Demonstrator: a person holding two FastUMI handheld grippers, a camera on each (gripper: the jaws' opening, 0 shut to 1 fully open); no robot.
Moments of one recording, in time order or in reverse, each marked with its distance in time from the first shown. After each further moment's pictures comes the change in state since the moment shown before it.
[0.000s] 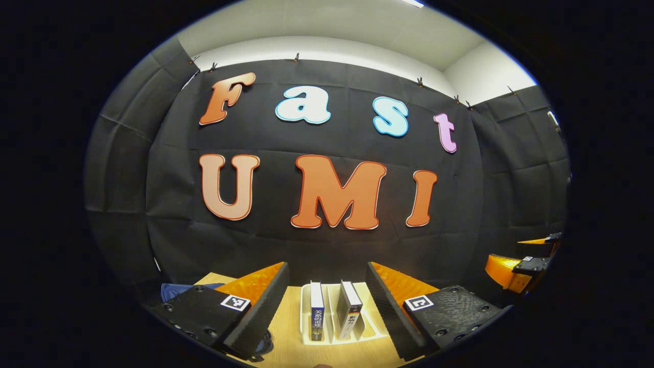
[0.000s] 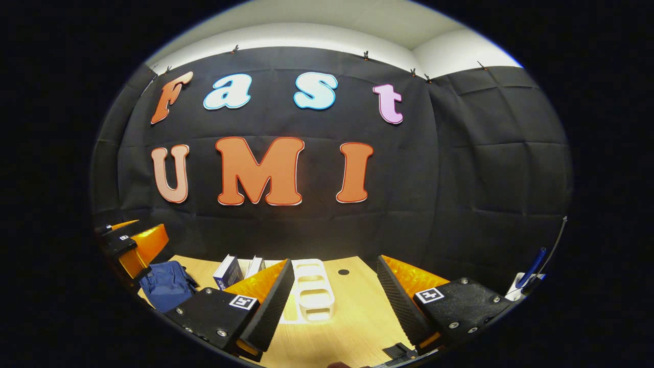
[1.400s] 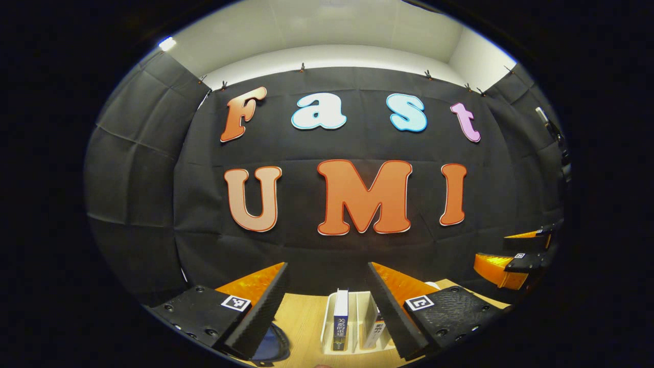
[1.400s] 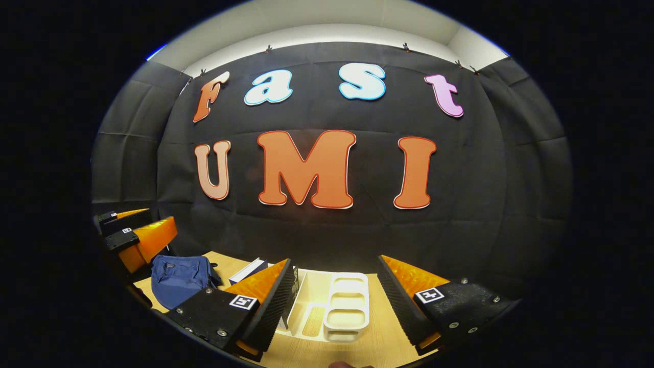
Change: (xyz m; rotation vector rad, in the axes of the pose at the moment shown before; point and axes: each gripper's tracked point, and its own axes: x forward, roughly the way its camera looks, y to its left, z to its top) left arm 0.028 0.013 -0.024 0.084 -0.055 0.183; right arm 0.088 0.050 -0.016 -0.006 -0.050 0.325
